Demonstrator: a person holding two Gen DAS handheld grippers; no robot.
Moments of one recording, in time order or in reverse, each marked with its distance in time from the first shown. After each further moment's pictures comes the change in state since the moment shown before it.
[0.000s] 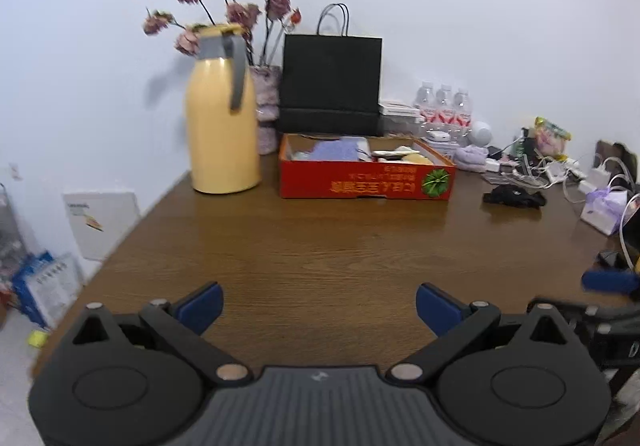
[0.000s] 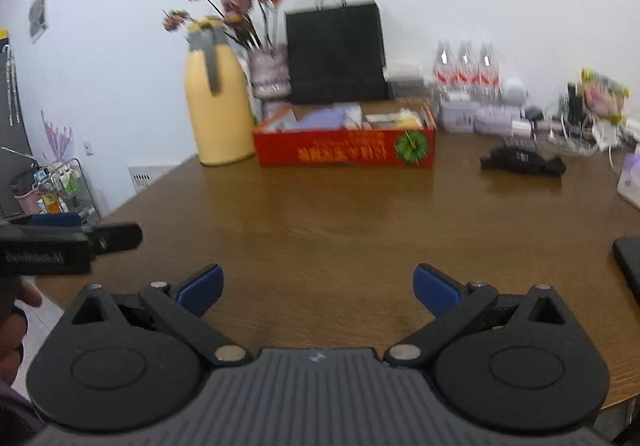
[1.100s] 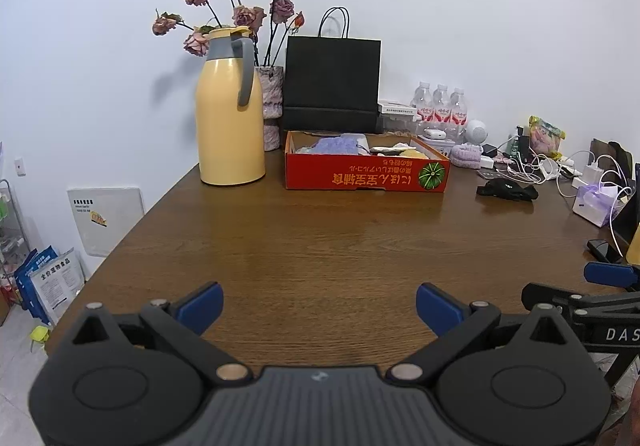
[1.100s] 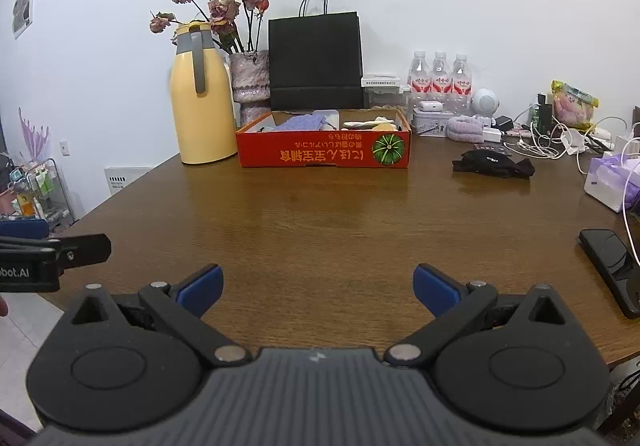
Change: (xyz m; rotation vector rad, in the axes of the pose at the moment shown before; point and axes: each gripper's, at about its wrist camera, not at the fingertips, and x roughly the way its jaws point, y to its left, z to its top) left arm -0.032 0.012 -0.024 -0.006 -0.006 -0.024; right arm -0.019 0.019 -0.021 -0.003 -0.005 -0.106
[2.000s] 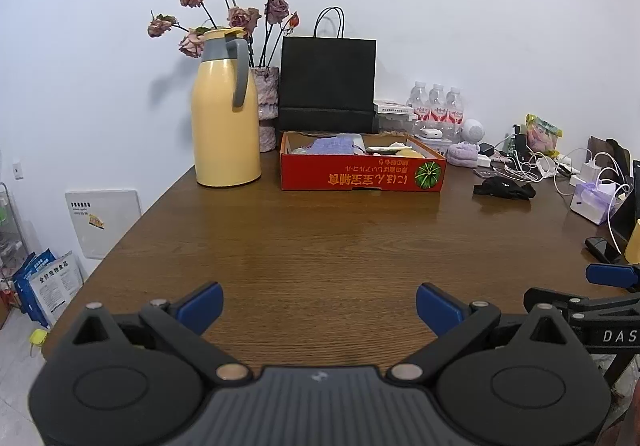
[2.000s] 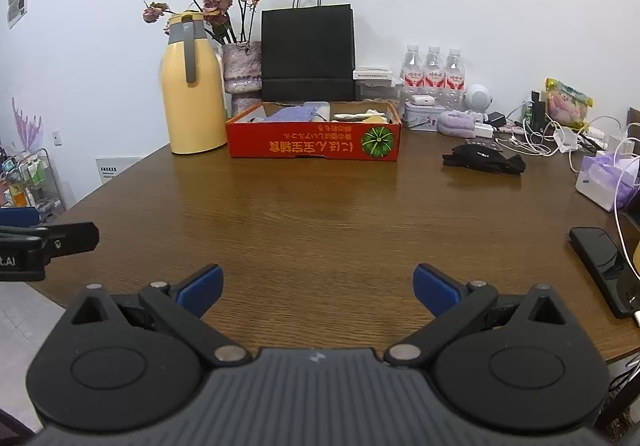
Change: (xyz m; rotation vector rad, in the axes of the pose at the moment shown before) left arm 0.003 -0.002 -0.001 0.008 -0.001 -0.007; right arm 0.002 -0.005 -0.001 -0.012 0.023 -0.030
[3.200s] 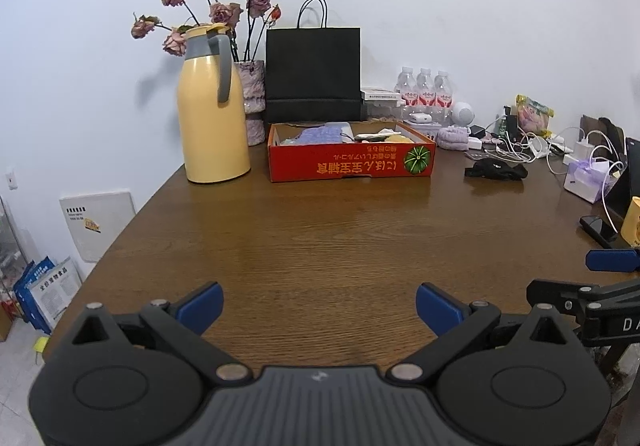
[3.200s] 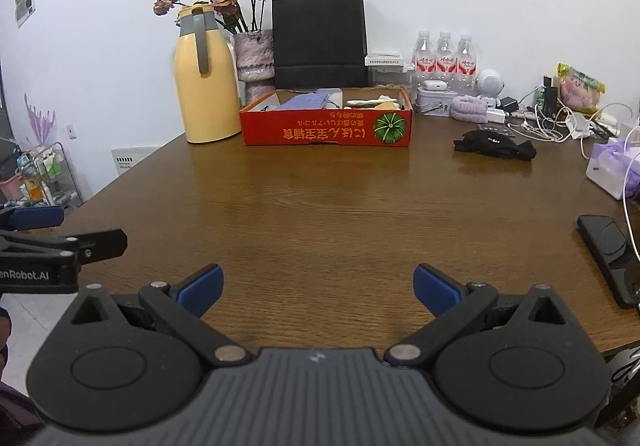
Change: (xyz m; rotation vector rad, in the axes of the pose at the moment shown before) left arm -0.002 -0.012 0.000 0.059 0.030 -0.013; right arm -0.010 -0.010 0.003 0.011 0.053 0.065
